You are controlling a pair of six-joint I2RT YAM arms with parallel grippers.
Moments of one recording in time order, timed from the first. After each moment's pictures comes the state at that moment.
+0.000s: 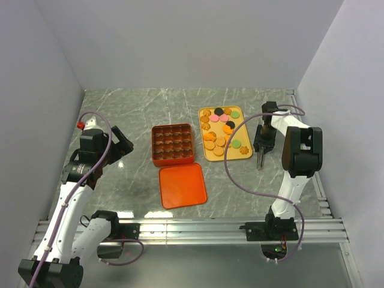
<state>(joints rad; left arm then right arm) -0.11 0.80 0.86 -0.68 -0.07 -0.63 -0.04 1.97 1.36 -0.81 0.08 0.28</state>
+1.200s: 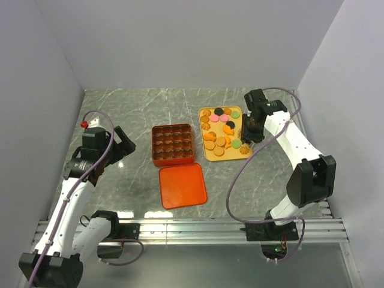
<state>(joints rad) -0.11 0.85 0.86 -0.68 -0.03 -0.62 0.25 1.60 1.45 -1.08 0.09 0.36</state>
